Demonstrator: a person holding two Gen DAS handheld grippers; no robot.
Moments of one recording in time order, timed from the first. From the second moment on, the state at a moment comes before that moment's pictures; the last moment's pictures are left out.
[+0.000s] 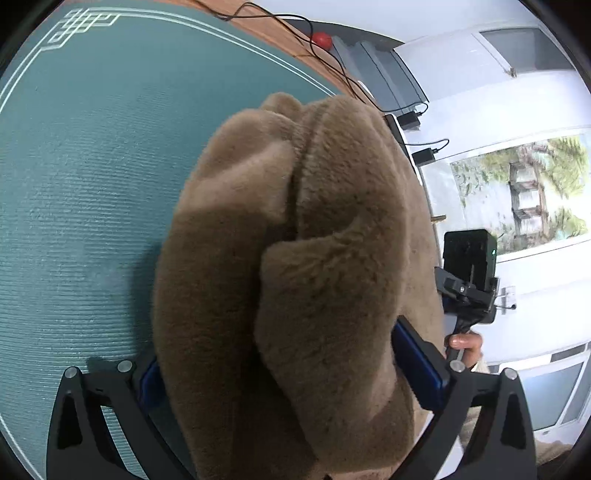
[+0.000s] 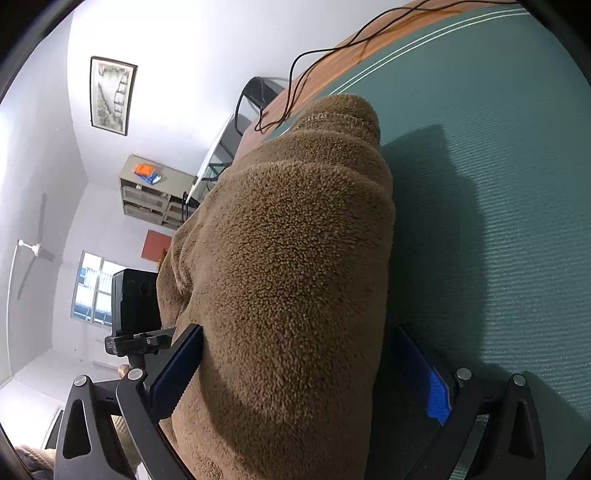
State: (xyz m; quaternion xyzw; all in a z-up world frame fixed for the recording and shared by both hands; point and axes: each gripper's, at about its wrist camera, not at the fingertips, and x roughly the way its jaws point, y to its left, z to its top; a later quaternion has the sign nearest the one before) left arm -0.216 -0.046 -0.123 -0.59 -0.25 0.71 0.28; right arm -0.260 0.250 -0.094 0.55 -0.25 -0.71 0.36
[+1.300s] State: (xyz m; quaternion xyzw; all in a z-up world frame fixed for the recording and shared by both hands) left arm -0.137 0.434 -0.042 -0.59 -0.14 0.68 0.41; right arm -0.028 0.634 0.011 0.41 -0.30 -0.85 0.13
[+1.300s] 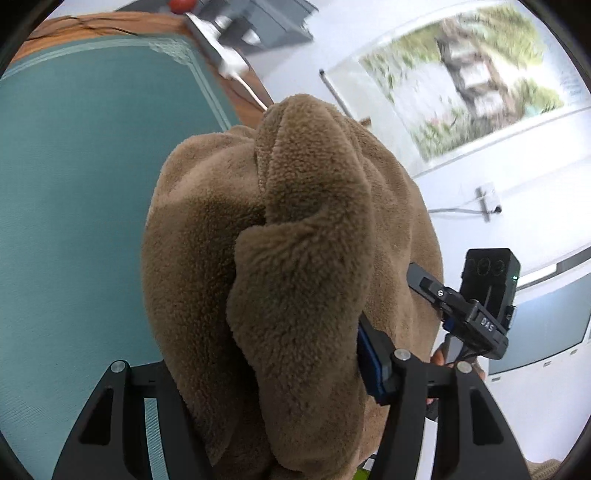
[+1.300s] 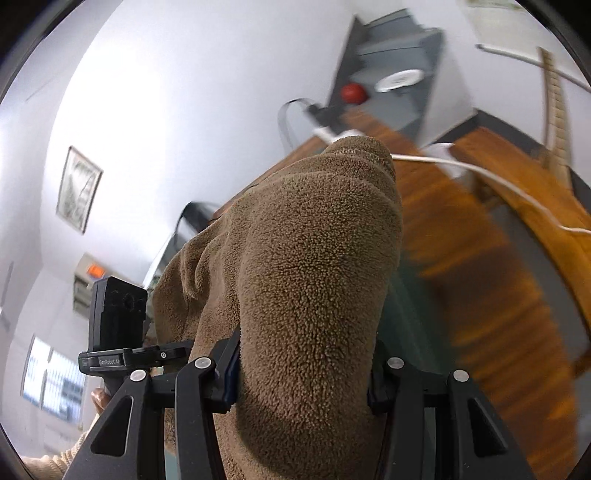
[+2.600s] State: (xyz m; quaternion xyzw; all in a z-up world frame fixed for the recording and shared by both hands) left arm -0.107 0.496 -0.018 -0.52 0.13 0.79 0.30; right arm 0.061 0.577 -0.035 0.38 0.02 -0.92 0.07
